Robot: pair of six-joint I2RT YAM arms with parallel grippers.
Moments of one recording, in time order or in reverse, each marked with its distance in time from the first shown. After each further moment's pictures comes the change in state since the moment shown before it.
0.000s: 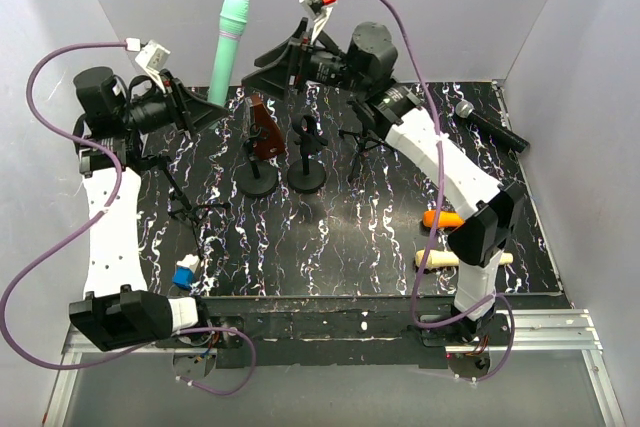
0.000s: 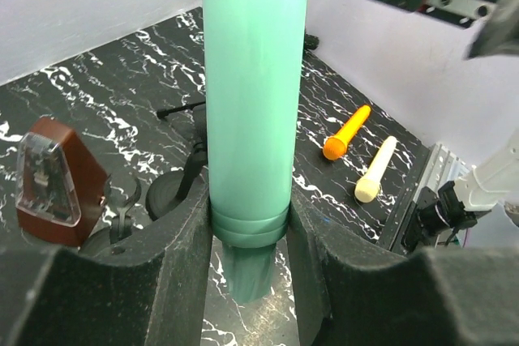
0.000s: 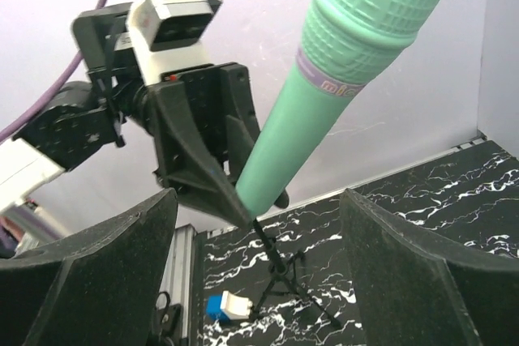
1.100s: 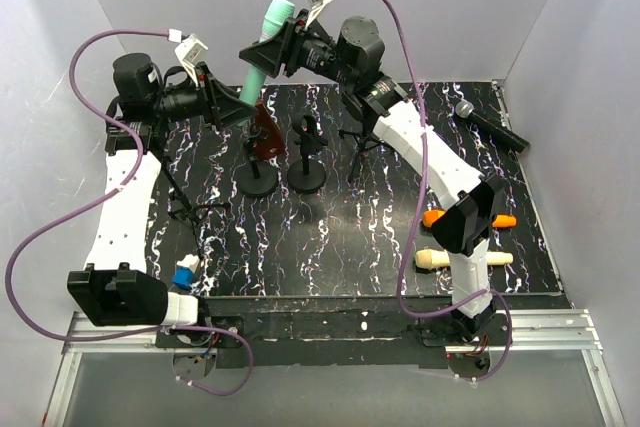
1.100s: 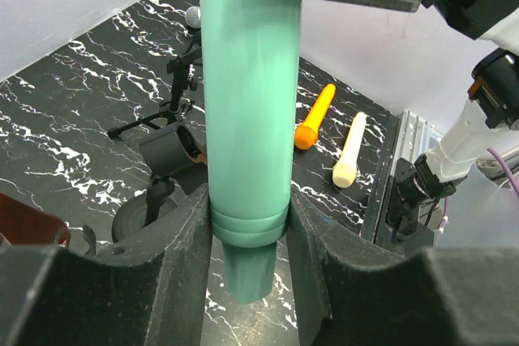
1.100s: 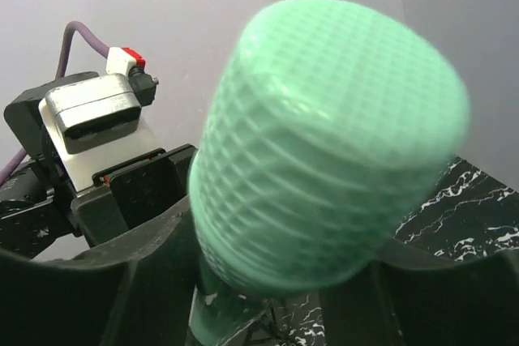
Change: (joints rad) left arm -0.179 0.109 0.053 0.070 0.025 0.022; right arm 0.015 0.150 0.170 -0.016 0.226 0.049
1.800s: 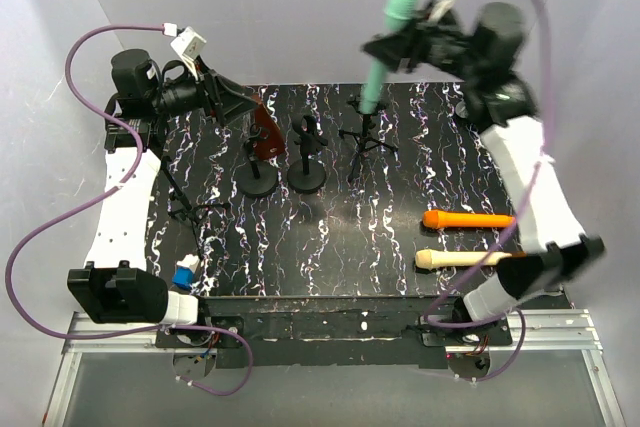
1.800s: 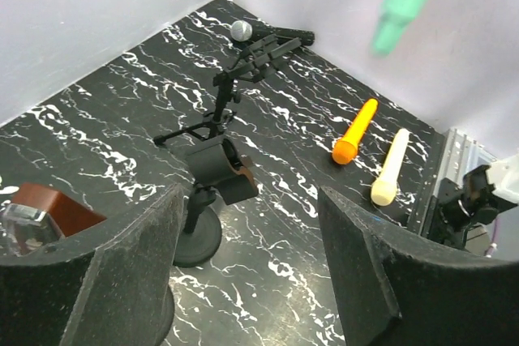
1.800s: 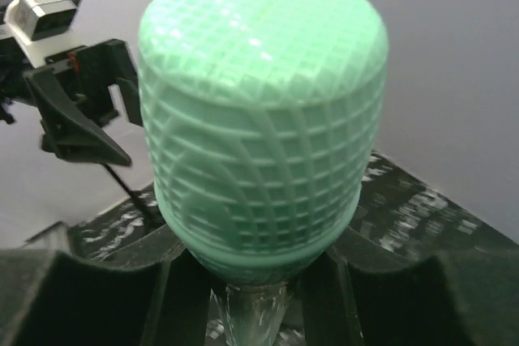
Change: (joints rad) left arm -0.013 0.021 0.034 0.014 -0.112 0.021; right arm -0.332 -0.394 -0.300 -0.254 -0.196 -0.227
